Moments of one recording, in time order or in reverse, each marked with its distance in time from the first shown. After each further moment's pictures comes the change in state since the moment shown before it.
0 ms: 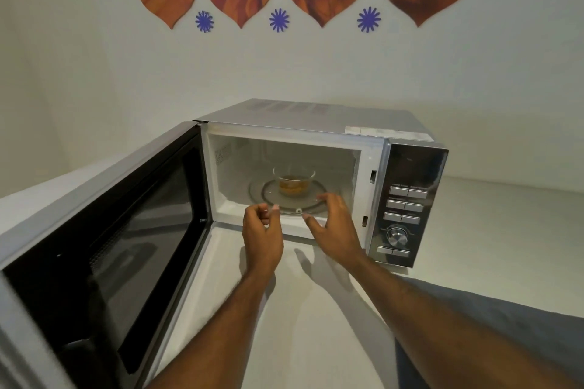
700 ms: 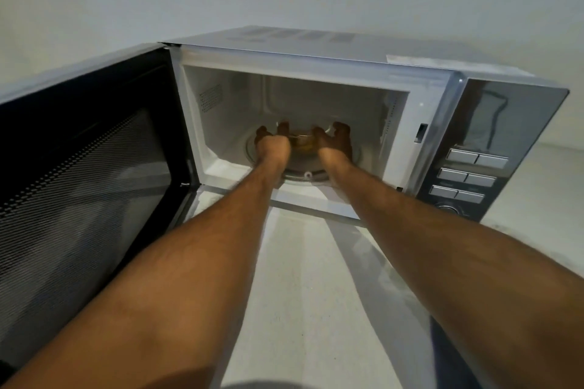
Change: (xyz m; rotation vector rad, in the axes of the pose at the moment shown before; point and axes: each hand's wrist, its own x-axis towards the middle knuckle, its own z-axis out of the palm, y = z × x) left_hand 0.133 -0.012 0.078 0.050 -0.060 -0.294; right_hand 0.138 0.016 0.062 0.405 0.144 0.390
